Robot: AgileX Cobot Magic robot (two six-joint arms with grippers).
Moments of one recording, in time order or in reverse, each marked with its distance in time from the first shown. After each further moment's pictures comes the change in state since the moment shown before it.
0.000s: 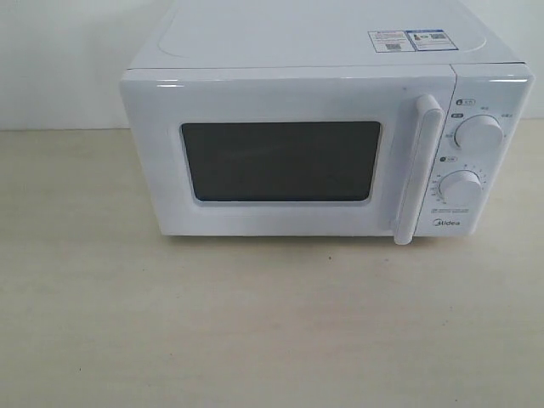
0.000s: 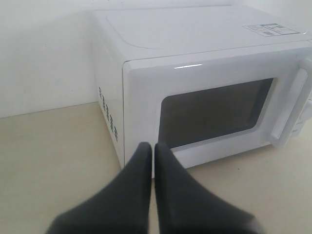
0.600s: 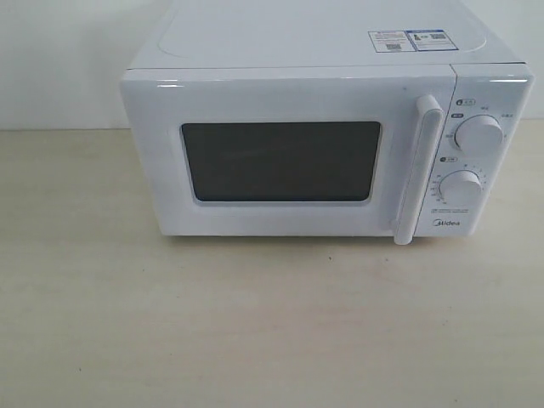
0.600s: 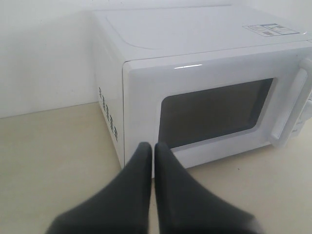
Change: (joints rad) left arm 0.000 0.000 0.000 0.000 0.000 0.002; right arm -0.177 0.000 0.000 0.000 0.000 0.007
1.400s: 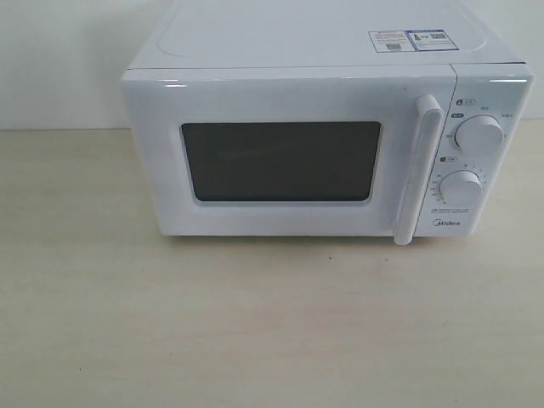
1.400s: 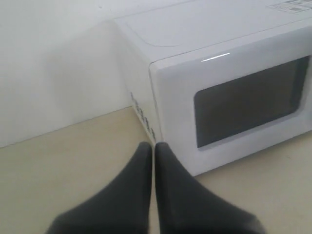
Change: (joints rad) left arm 0.098 -0.010 0.000 0.000 0.000 0.199; right arm 0.000 0.000 0.000 0.000 0.000 0.002
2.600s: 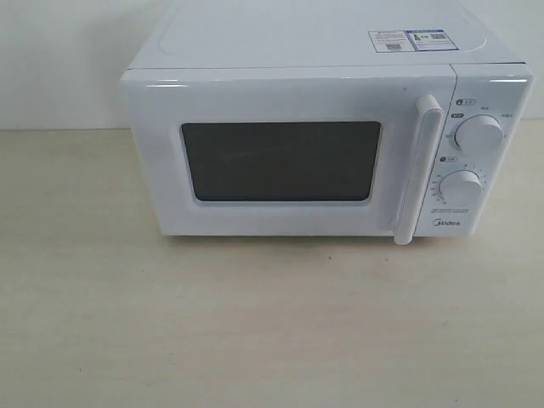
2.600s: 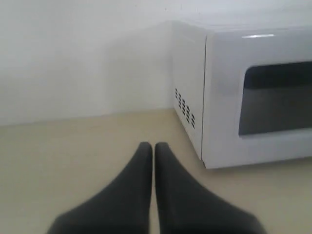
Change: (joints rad) left arm 0.161 -0.490 0.479 -0.131 -0.156 0.035; right arm 0.000 0.000 0.000 0.003 0.004 0.008
